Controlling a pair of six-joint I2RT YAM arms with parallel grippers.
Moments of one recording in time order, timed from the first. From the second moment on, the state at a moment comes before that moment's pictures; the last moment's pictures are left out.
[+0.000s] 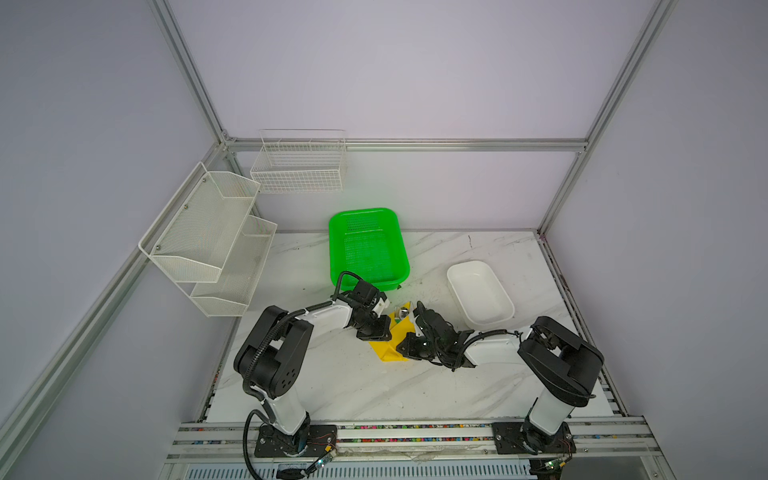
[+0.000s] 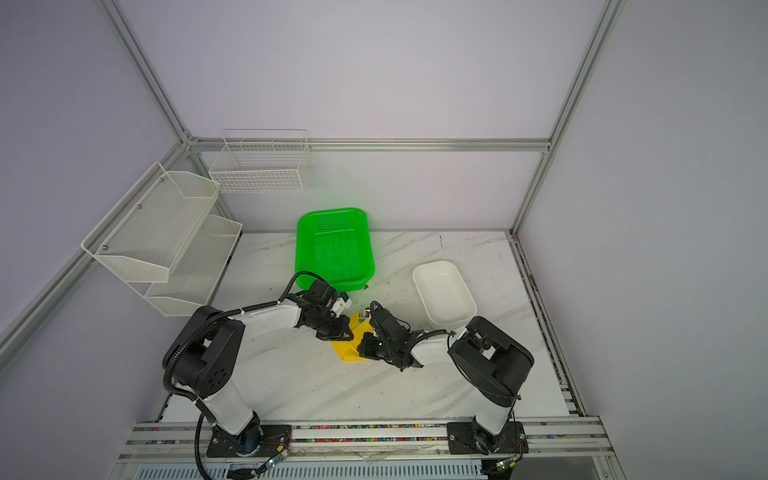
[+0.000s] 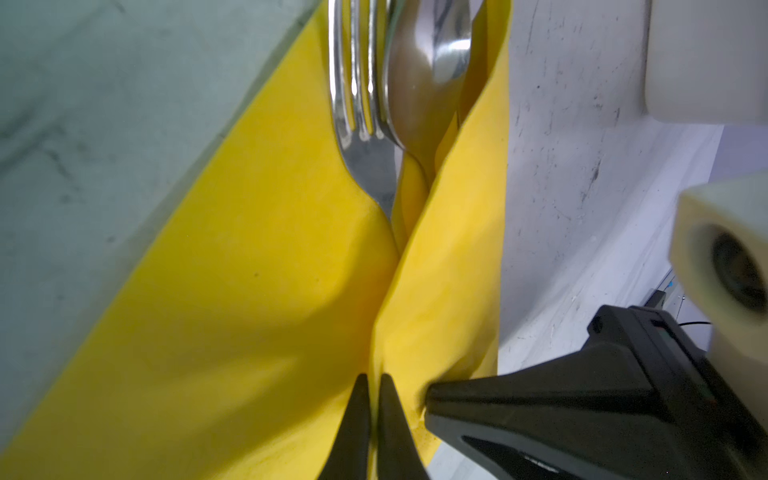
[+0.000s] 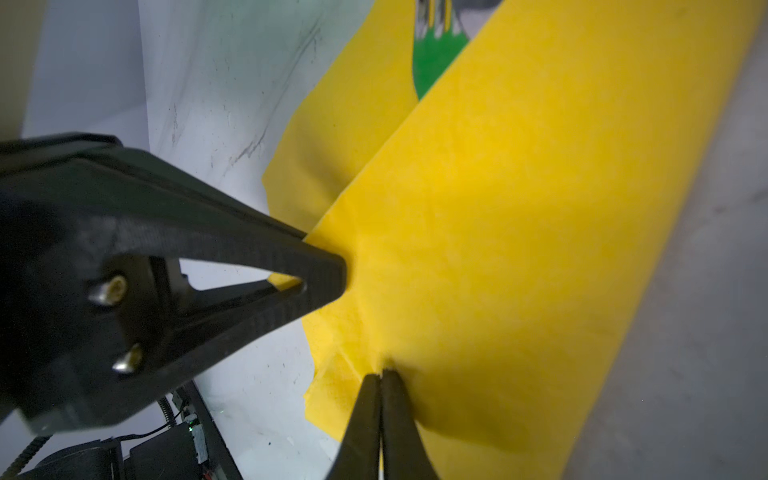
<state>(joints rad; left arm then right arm) -0.47 1.73 0.97 -0.45 0.48 -0.37 0.88 1.73 0.72 0.23 -0.25 0.98</state>
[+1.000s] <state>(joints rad) -0.31 1.55 0.80 -0.40 0.33 -0.46 0.88 1.73 0.72 0.24 -0.26 0.97</state>
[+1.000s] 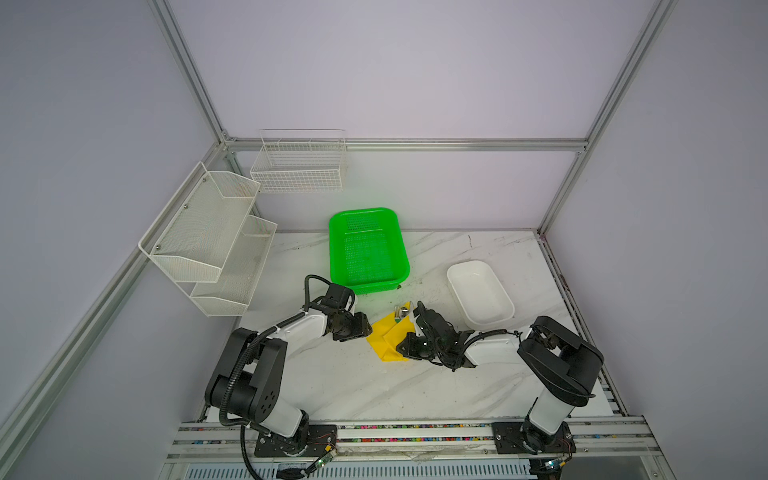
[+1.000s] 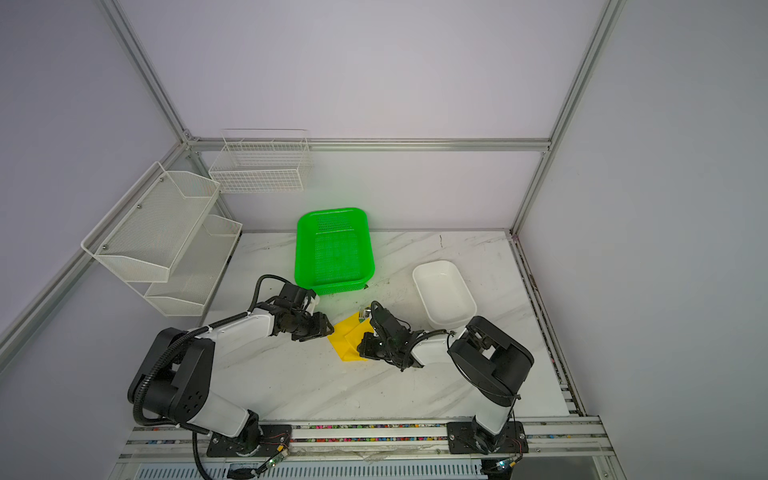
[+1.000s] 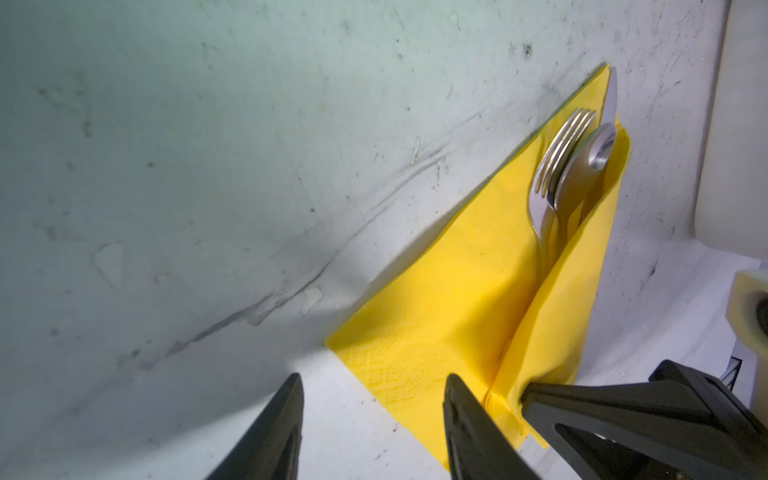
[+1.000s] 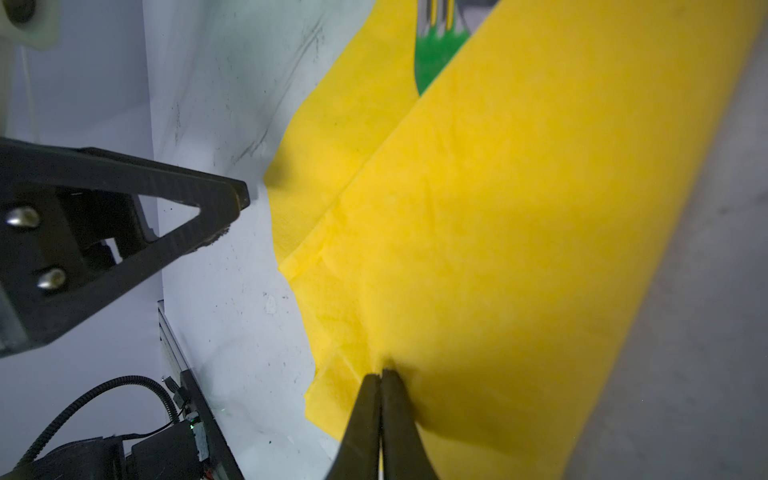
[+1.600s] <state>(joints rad) -0.37 1.59 0.70 -0.11 0.54 -0.61 0.88 1.74 0.72 0.27 -0.27 0.97</state>
